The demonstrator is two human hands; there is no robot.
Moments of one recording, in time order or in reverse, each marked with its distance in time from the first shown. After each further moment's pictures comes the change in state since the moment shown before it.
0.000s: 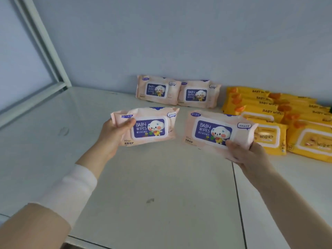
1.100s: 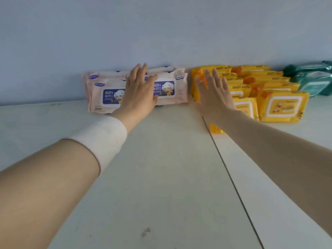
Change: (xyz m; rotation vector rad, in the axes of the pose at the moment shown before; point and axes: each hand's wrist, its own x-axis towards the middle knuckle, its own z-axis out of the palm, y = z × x) left_hand 0.095 0.022 0.149 1.364 -0.312 0.808; right_hand 0.105 -0.035 0.031 -1.724 0.265 -0.248
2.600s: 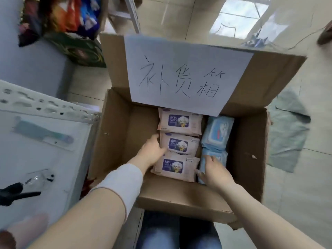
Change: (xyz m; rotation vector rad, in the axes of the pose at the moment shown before) left_hand -0.411 0.936 0.479 -0.074 -1.578 0.431; right_hand -0.809 0.618 0.371 0.796 -0.819 1.483
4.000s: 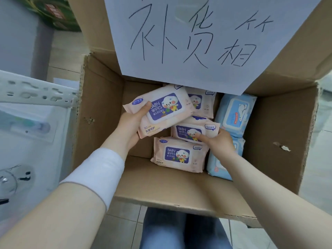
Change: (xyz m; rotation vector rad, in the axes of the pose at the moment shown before) left_hand 0.078 -0.041 -0.016 -1.177 0.088 -0.125; right_hand 0.093 -0.006 0.026 0.970 0.147 0.152
